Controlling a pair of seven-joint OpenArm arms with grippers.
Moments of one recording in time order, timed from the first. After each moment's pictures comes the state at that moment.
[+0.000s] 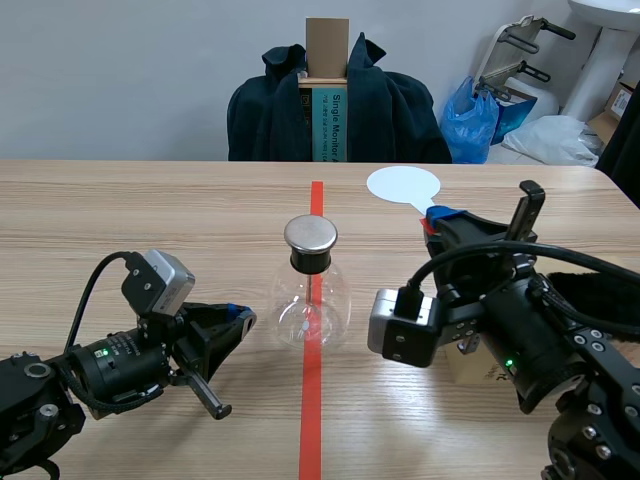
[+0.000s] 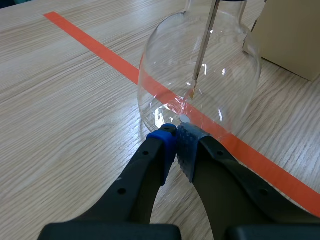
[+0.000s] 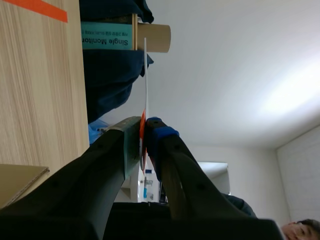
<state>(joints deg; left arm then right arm) 0.4 -21.9 24.0 59.7 -3.0 -29.6 -28.7 -20.4 15.7 -11.7 92.4 -81.3 -21.6 9.9</state>
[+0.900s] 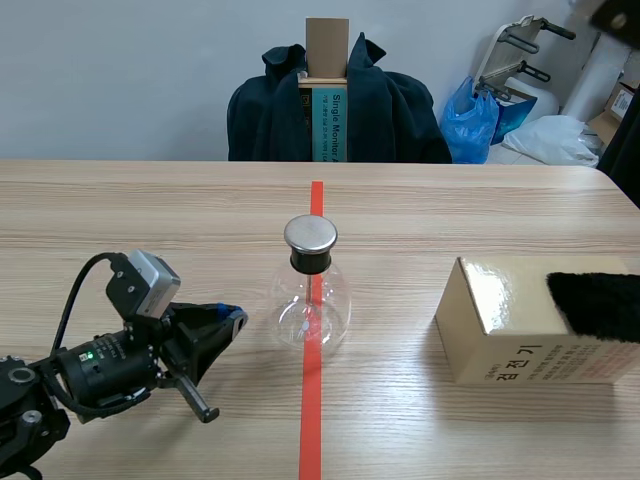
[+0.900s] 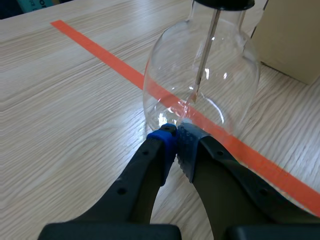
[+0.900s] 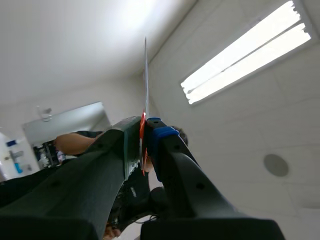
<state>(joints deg) 1.7 -24.1 24.0 61.0 -3.3 -29.8 -30.9 -11.2 18.8 10.4 112.2 -68.3 -25.7 9.5</state>
